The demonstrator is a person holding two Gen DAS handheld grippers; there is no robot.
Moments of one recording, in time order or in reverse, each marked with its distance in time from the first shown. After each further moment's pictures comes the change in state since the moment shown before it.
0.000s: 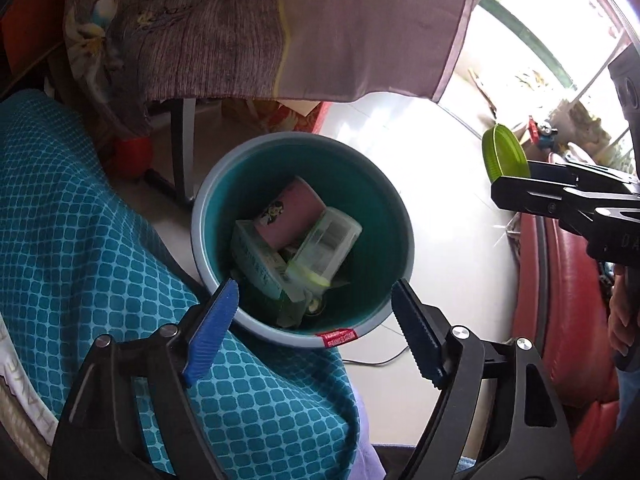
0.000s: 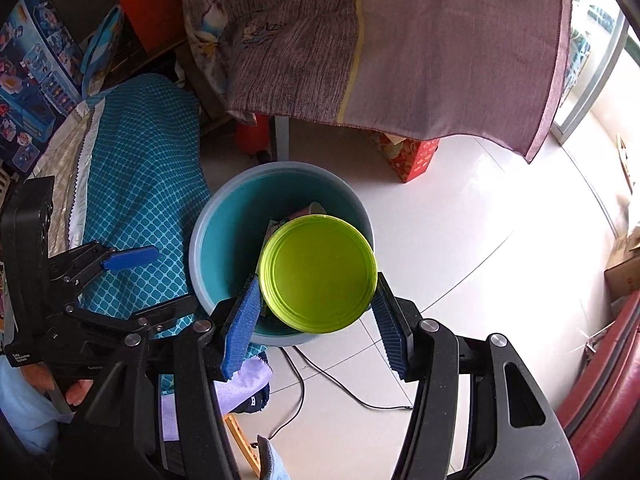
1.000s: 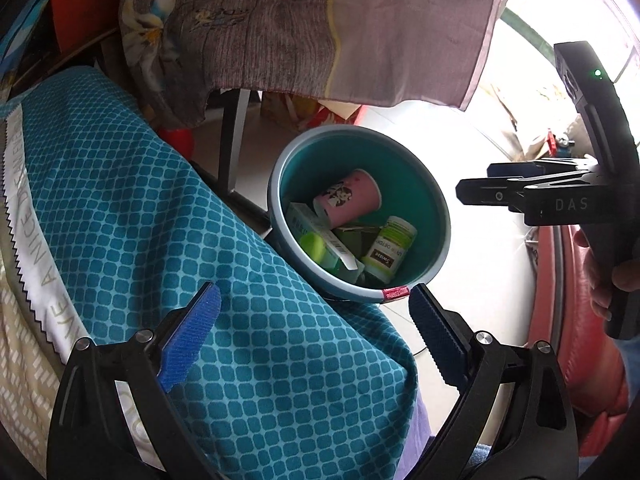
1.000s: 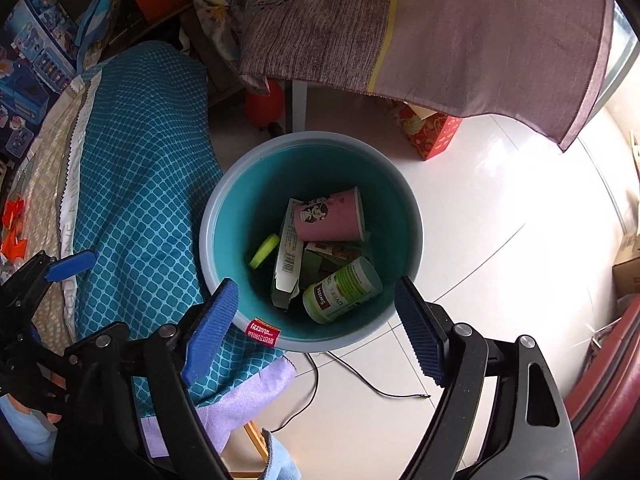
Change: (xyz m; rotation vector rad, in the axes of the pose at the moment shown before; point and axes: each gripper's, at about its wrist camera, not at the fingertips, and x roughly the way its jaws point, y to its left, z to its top) left arm -0.052 0.046 -0.050 -0.042 -0.046 0.077; right arm 0.047 0.035 0.005 -0.012 0.104 0.009
